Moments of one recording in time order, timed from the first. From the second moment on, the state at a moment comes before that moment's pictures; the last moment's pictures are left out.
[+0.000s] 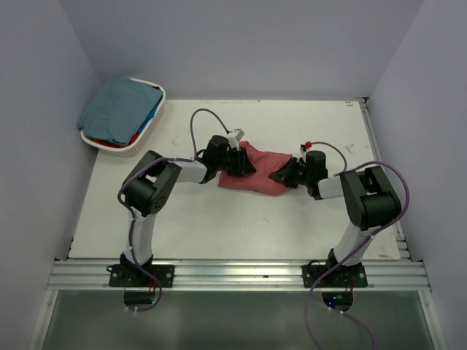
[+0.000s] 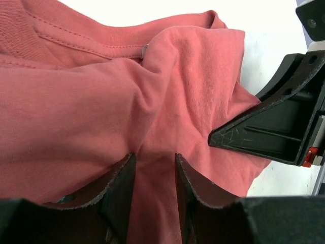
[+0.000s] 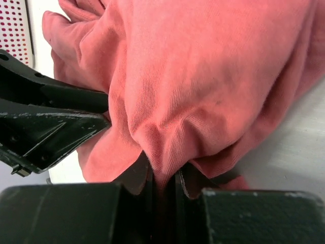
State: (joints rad) left arm -0.57 2.10 1.16 0.37 0.41 -0.53; right arm 0.19 1.79 0.64 0.49 -0.47 0.78
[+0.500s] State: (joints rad) left arm -0.47 1.58 1.02 0.16 0.26 -0.48; right arm 0.11 1.45 0.55 0.30 -0.21 0.95
